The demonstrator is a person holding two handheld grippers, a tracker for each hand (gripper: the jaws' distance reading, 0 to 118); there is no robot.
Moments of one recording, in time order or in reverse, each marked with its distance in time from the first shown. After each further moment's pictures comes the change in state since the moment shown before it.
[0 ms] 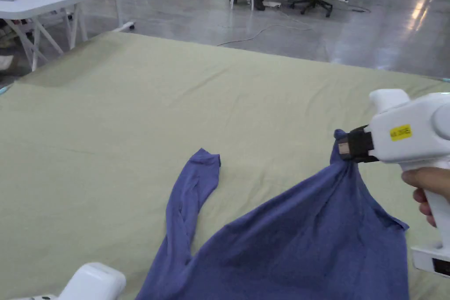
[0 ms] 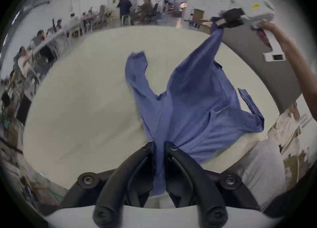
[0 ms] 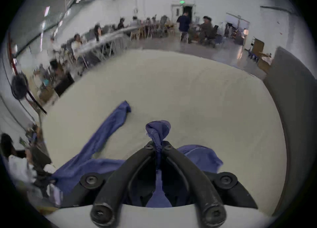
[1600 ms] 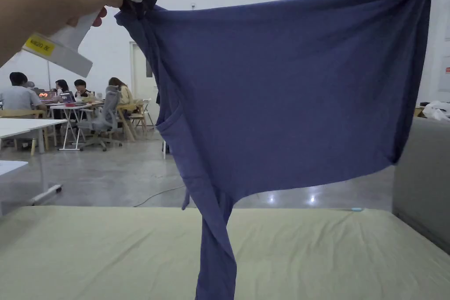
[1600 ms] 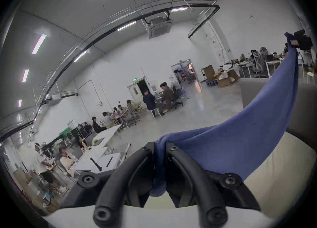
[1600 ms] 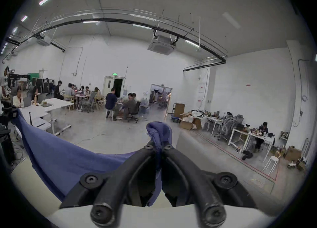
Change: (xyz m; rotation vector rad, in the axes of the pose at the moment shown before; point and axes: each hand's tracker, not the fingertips) left arm 0.041 0.622 0.201 0.692 0.427 -0.319; right arm 0.151 0.329 0.339 0.663 -0.737 -0.066
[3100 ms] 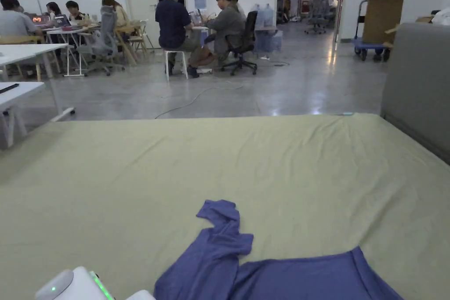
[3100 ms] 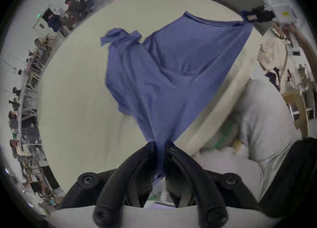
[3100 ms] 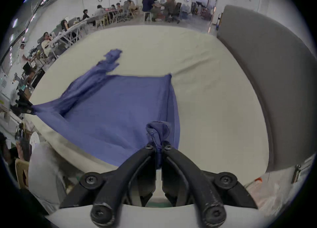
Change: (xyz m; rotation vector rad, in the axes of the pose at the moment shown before) left arm 0.226 -0.510 0.237 -0.916 -0.758 -0.253; right arm 0.032 -0.594 0.252 -0.911 0.433 0.096
